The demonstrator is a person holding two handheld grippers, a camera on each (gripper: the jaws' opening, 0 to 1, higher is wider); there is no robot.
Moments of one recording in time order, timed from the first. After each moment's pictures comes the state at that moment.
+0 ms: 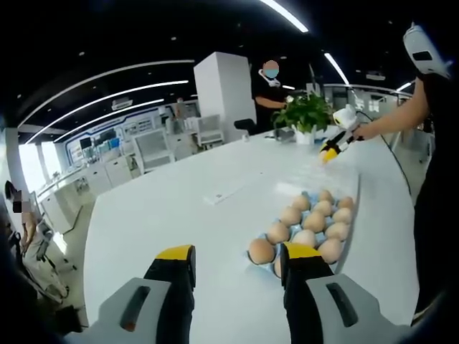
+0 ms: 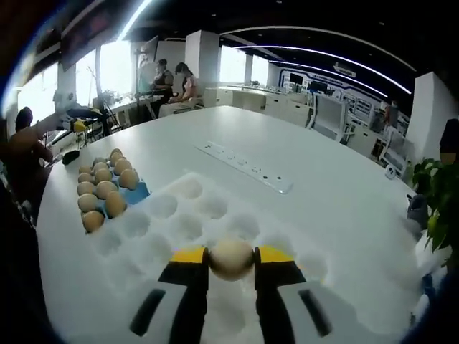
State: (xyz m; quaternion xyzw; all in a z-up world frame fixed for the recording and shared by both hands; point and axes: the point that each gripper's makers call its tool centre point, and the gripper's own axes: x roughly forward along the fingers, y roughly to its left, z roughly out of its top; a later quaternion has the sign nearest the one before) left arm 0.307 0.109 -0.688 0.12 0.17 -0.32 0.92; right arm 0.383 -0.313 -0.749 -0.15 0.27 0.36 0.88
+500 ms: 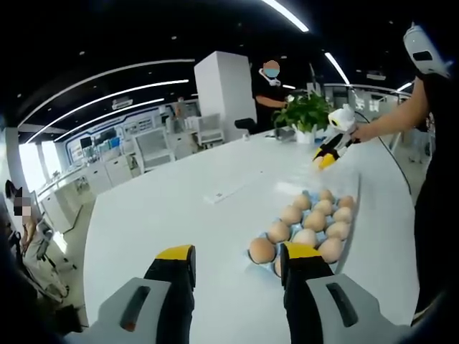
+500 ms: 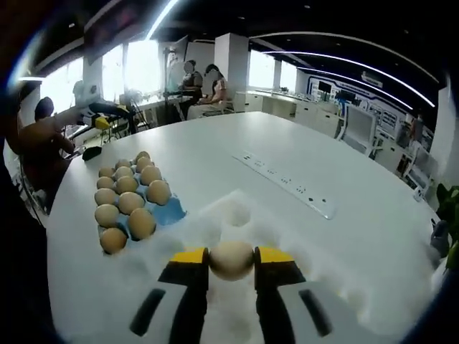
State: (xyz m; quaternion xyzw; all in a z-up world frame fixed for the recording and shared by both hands) left arm 0.307 0.108 -0.688 0.12 0.17 -0.32 0.92; right arm 0.376 -0.246 -0.751 -0.16 0.25 0.43 0.85
